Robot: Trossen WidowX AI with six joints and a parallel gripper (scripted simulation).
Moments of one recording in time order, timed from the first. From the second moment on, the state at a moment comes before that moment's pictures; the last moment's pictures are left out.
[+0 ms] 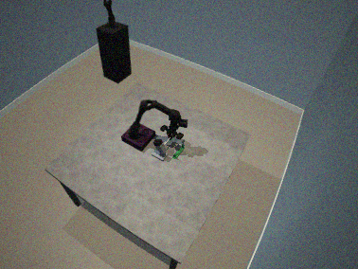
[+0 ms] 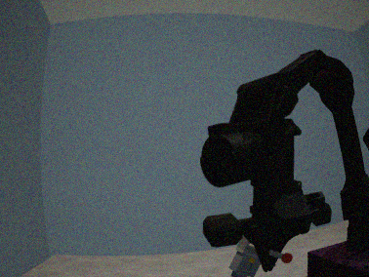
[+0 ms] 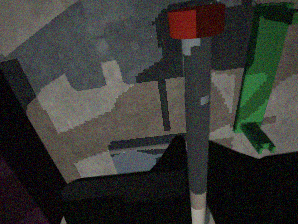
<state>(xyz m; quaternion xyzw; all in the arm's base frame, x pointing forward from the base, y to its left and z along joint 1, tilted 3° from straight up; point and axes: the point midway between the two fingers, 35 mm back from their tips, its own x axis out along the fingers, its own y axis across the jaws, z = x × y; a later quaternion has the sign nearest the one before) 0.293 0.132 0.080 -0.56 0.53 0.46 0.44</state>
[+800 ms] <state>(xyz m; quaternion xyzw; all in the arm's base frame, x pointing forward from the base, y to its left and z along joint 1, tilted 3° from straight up) 0.293 0.130 0.034 -0.56 0.53 0.46 0.44</state>
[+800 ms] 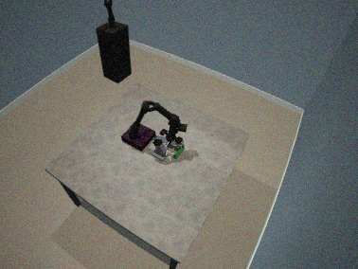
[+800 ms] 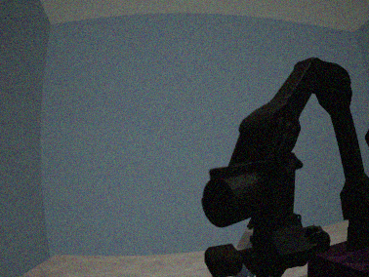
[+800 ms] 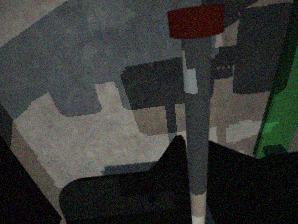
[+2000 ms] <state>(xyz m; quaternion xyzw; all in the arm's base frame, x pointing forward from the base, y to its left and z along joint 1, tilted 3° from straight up) 0.292 0.108 0.032 -0.56 0.53 0.46 0.44</state>
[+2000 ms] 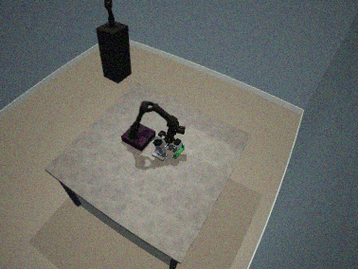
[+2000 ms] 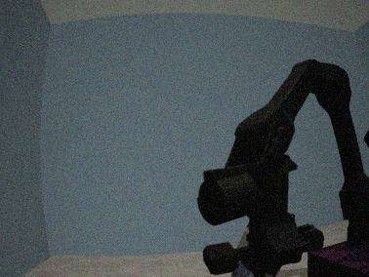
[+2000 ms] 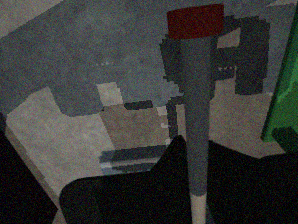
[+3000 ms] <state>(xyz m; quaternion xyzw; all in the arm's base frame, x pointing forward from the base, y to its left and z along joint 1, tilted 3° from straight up) 0.293 0.089 0.031 -0.55 0.54 0.47 0.44</state>
